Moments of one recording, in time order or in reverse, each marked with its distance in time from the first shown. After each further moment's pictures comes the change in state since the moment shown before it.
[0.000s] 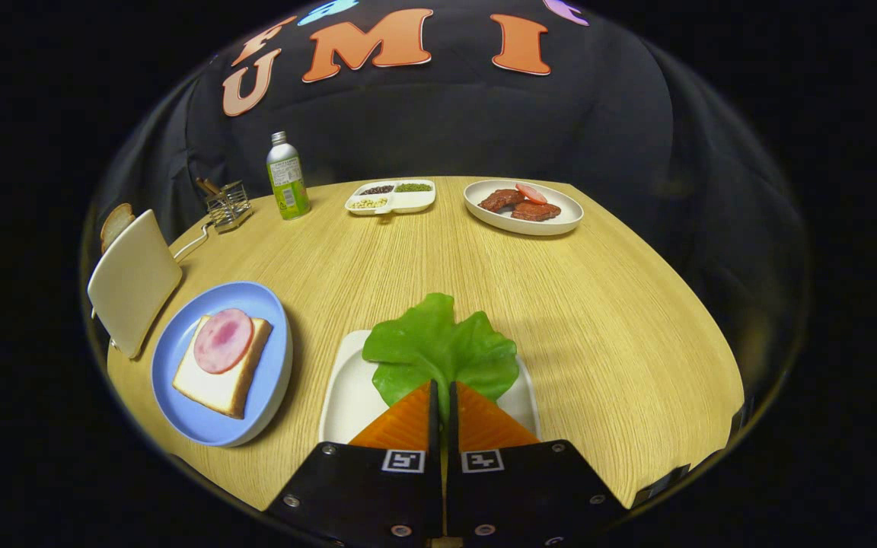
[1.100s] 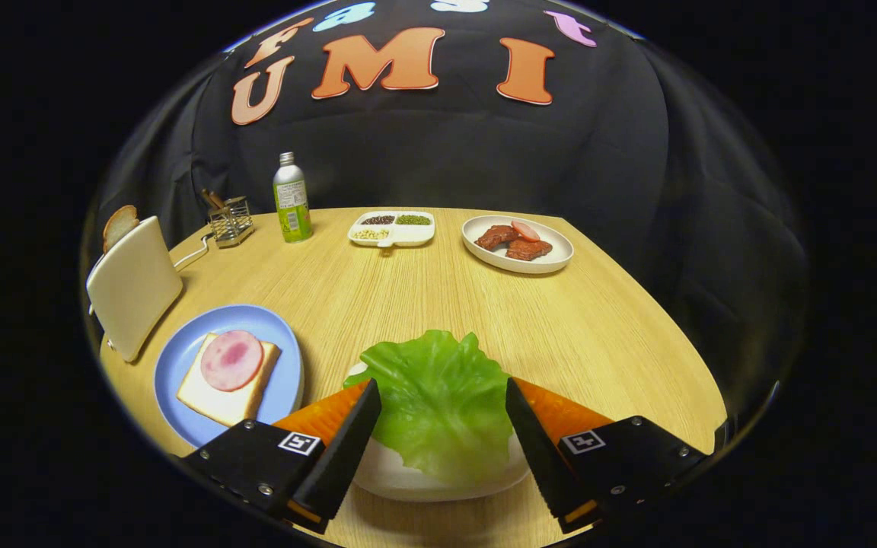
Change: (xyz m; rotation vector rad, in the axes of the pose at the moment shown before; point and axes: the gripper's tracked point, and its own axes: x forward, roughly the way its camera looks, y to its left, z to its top) arm -0.005 -0.004 0.023 -0.063 -0.096 -0.043
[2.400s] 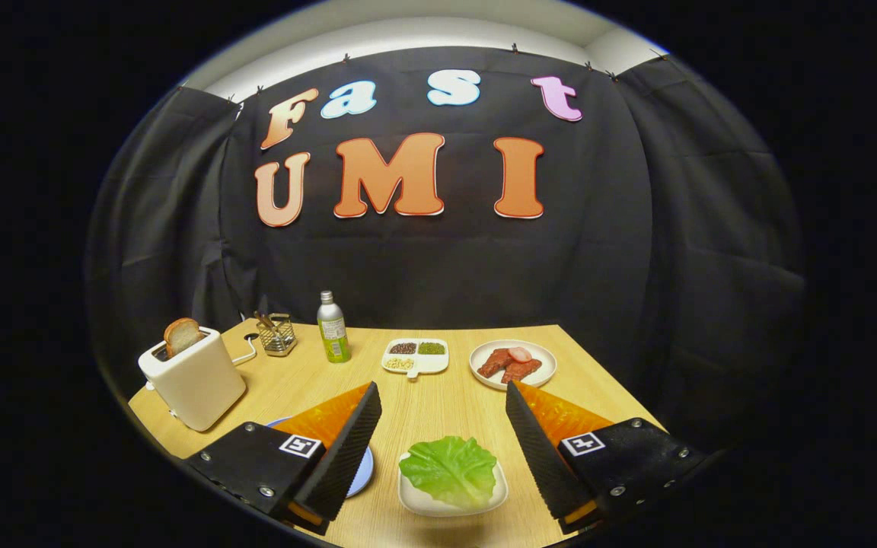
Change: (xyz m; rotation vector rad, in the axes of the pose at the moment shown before) arm -0.115 -0.005 0.131 0.082 -0.356 0.057
